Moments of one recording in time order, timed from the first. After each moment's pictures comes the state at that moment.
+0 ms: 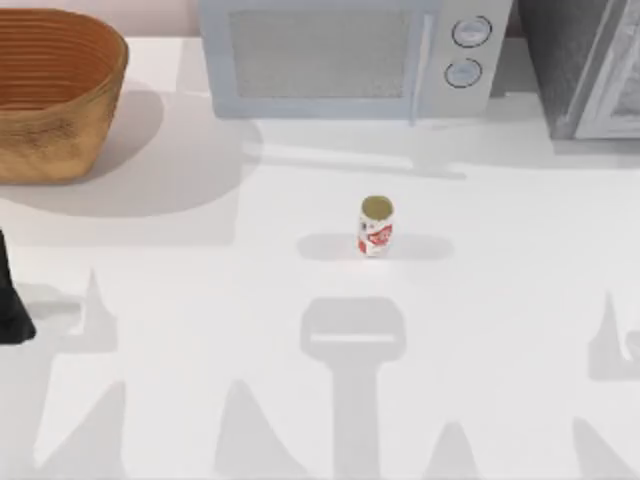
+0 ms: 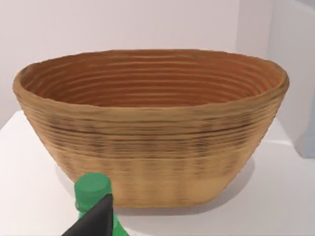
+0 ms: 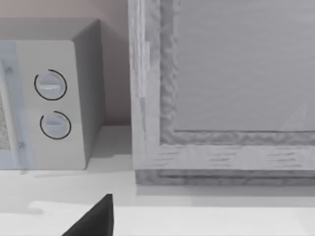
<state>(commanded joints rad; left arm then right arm) 0.13 0.51 0.02 0.43 0.13 0.03 0.00 0.00 0.00 0.00 0.00 0.00</state>
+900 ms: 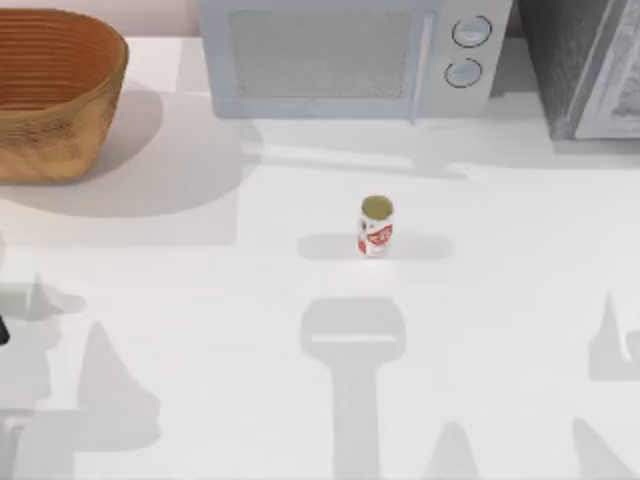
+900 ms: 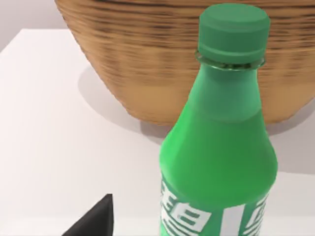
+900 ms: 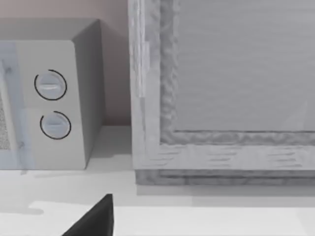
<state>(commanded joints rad) 0.43 1.72 0.06 1.45 0.45 0.11 0.00 0.00 0.00 0.00 0.00 0.00</state>
